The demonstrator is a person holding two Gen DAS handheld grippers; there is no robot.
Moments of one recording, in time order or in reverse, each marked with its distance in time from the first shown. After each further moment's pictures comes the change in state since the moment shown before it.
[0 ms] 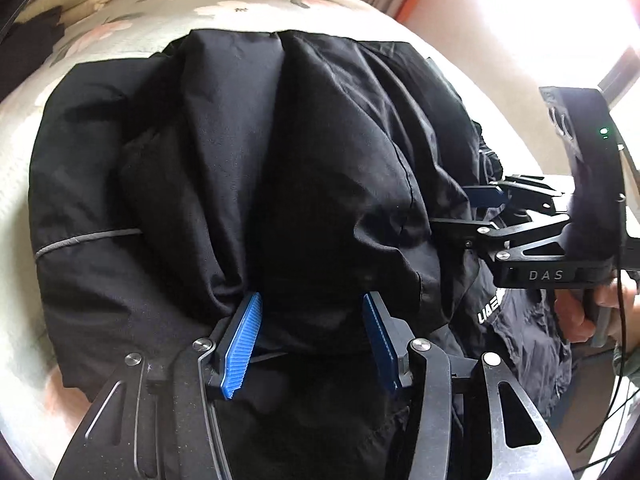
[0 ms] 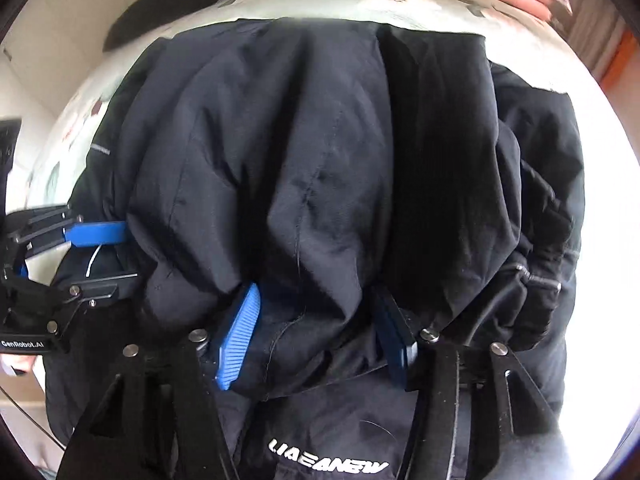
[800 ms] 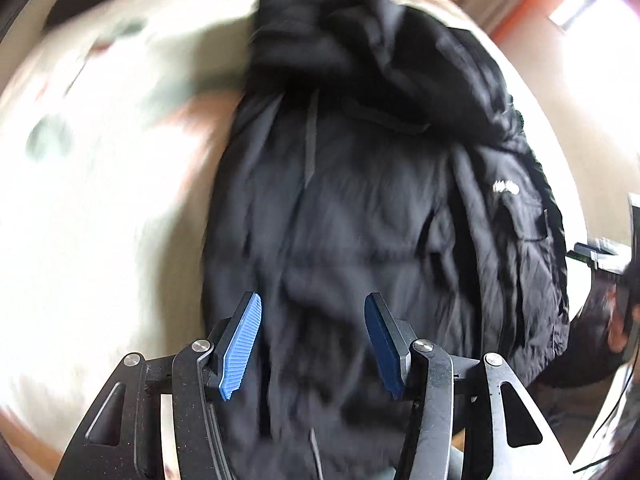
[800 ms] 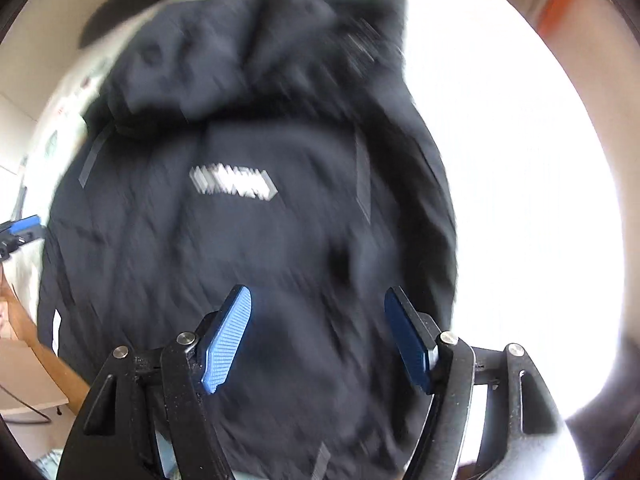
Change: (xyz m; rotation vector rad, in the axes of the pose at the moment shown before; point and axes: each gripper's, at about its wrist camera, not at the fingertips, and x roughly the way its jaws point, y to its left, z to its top) left arm -0.123 0.006 -0.200 -0.375 0.077 0.192; right arm -0.104 -0.061 -0.205 0.141 0.150 -0.100
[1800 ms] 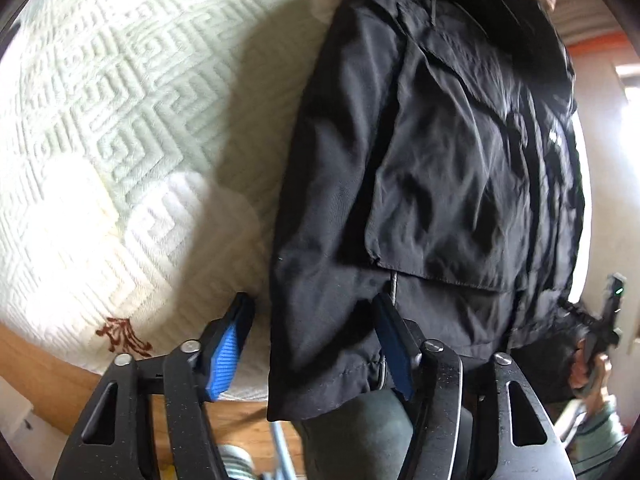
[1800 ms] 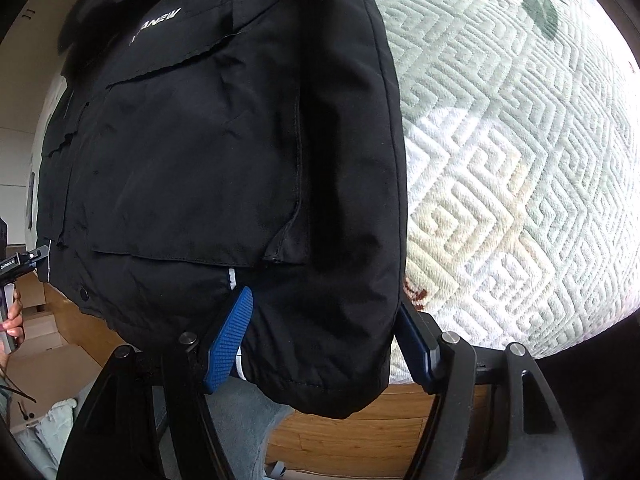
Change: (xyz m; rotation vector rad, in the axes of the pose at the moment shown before) left arm 0.038 0.041 -0.107 -0.230 0.202 -0.037; right arm 0.047 -0.046 -0.117 0.131 0.165 0.191
